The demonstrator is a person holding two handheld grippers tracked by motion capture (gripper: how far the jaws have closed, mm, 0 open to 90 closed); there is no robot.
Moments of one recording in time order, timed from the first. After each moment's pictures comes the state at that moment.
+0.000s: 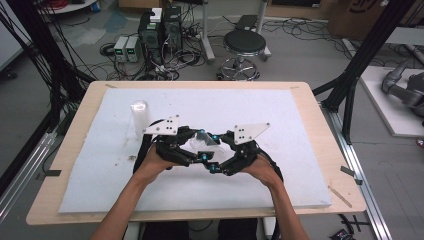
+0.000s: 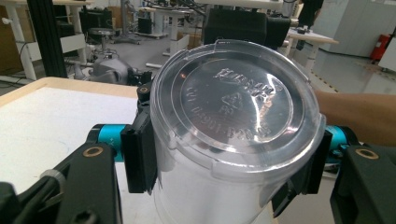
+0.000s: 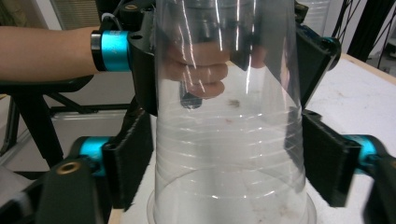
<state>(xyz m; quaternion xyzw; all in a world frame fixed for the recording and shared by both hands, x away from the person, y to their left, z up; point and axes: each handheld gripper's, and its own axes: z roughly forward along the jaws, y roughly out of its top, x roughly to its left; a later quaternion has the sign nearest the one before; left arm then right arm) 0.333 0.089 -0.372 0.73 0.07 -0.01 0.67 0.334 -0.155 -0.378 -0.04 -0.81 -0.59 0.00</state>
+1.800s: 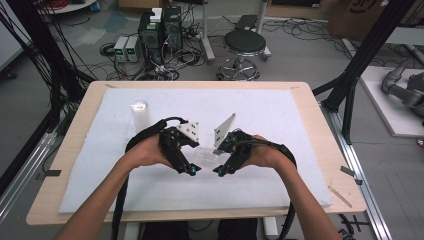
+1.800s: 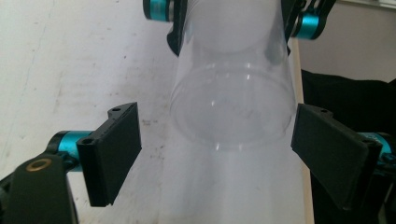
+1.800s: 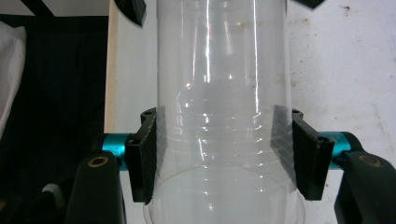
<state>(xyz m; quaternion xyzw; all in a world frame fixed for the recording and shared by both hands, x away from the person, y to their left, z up) 0.341 0.071 -0.348 0.94 0.06 -0.01 0.34 0.343 -0.130 -0.349 -0.01 -0.97 -0.26 0.00</state>
